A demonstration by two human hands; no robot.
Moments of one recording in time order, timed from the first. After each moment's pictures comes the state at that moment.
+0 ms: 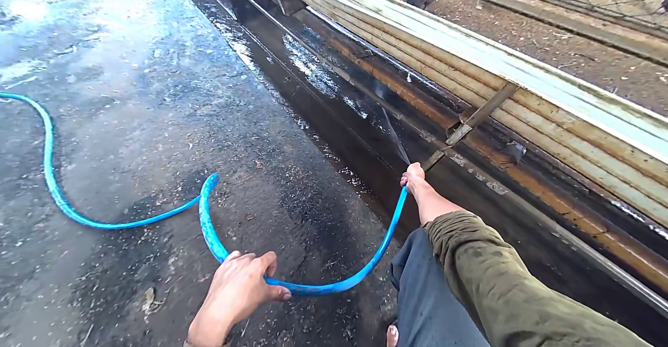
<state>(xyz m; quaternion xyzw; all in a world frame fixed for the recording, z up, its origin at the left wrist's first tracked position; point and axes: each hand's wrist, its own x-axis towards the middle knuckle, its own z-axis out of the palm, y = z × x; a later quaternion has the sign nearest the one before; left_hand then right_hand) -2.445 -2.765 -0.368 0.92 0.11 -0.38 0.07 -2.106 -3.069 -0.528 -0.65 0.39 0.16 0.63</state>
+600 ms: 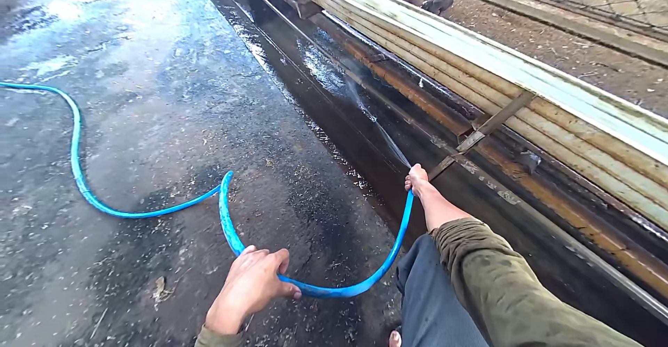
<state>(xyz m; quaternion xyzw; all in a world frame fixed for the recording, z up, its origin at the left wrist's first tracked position) -2.443 -2.771 -0.368 0.91 0.10 -0.39 0.09 -2.104 -3.058 -0.521 -0.70 0.34 0.22 0.59</state>
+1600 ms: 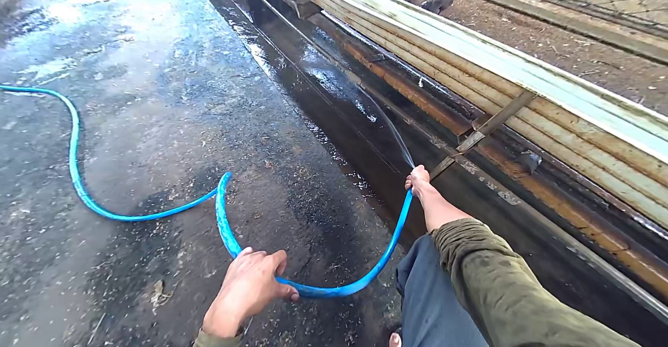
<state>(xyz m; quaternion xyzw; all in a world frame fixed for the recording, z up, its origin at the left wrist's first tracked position) -2.439 -2.769 -0.369 0.91 0.10 -0.40 0.08 -2.101 -3.061 -0.526 -0.66 0.36 0.18 0.64</state>
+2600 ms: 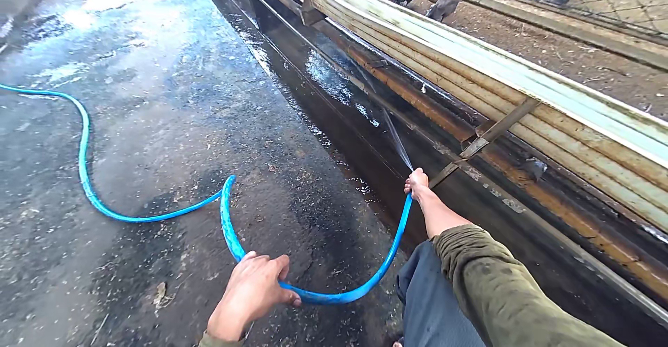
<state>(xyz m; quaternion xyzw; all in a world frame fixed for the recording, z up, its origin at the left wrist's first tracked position) -2.439 -2.770 -0.371 0.91 0.10 -0.40 0.07 -2.096 -3.052 -0.531 -0.69 0.32 0.19 0.62</state>
